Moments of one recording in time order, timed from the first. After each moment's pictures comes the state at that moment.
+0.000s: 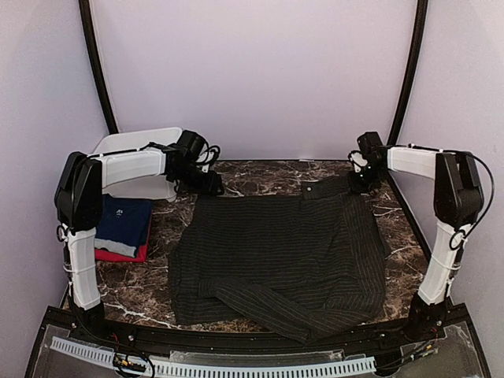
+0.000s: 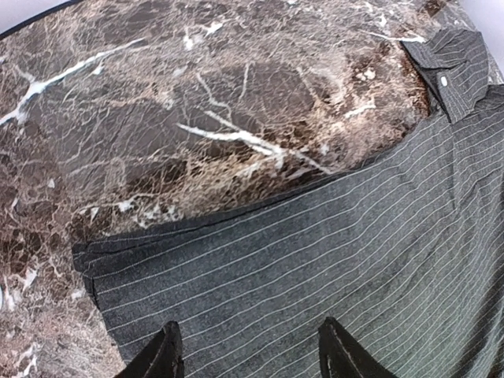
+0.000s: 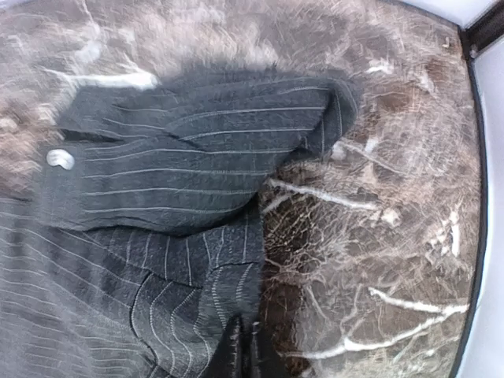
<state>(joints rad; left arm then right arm) -0.48 2.05 1.65 -0.54 0.15 -0.20 0.17 1.88 1.44 -0.57 0.02 0.02</state>
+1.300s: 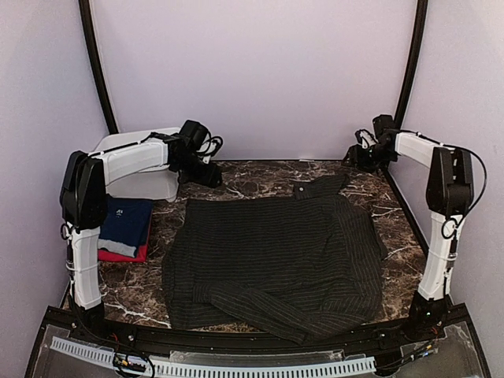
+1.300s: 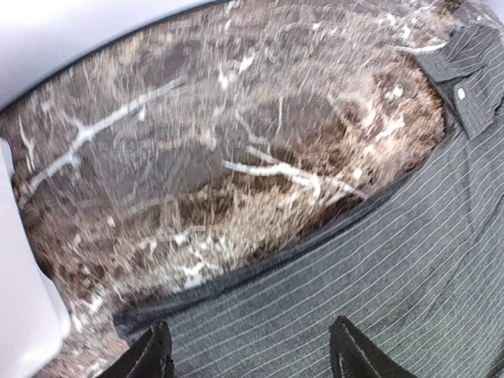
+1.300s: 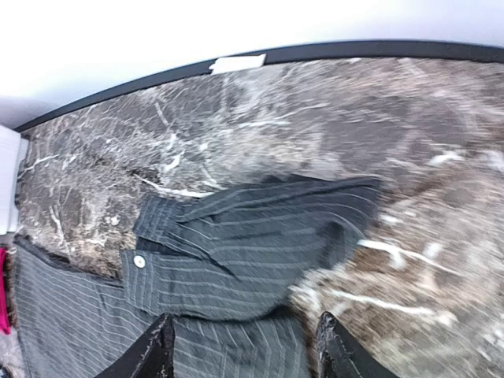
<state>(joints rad) -0.47 2.09 1.79 -0.66 0.03 -0.09 0.04 2.07 1.76 -0.61 -0.38 0.15</state>
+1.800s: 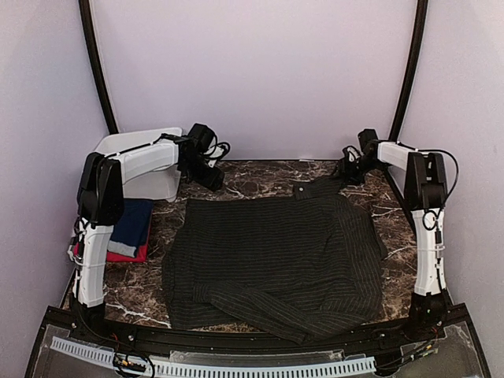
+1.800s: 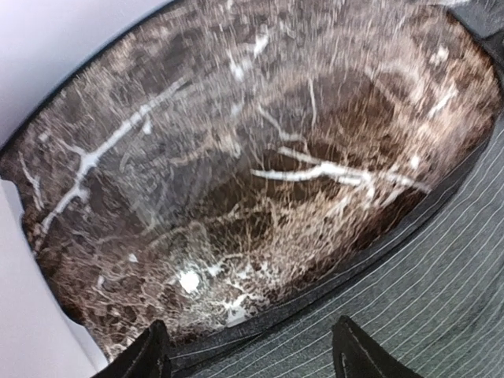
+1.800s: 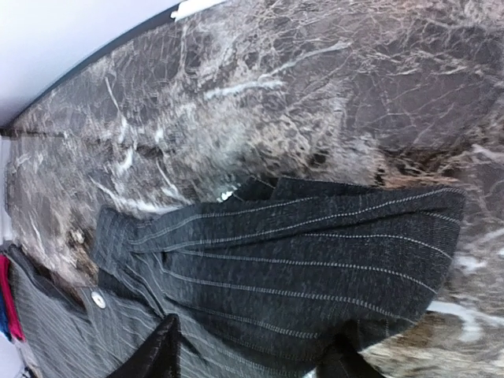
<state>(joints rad) -0.47 2.25 1.98 -0.72 -0.05 0.10 0.06 2.41 2.03 -0.69 -0.47 0.22</state>
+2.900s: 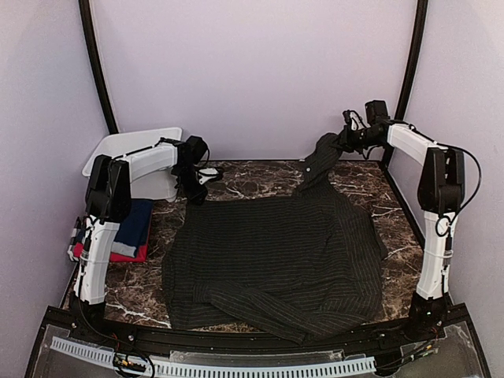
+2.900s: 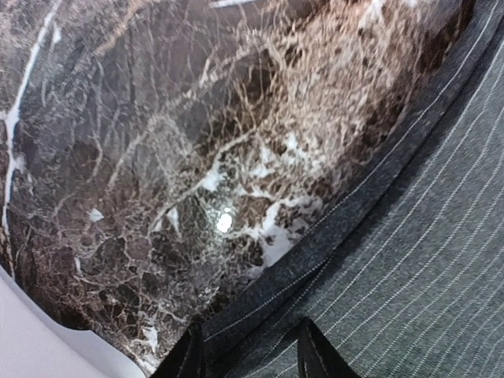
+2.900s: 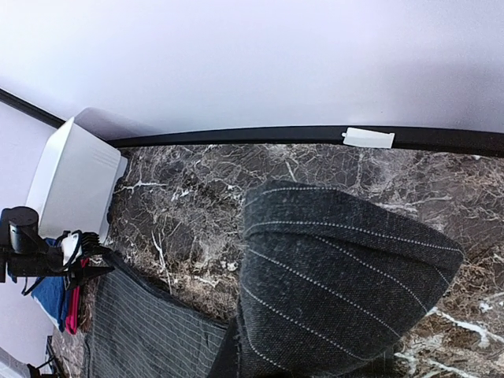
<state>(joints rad) -0.39 2.38 2.09 -0.98 -0.02 0.53 0.09 2.17 1.98 -0.53 -0.63 0.27</state>
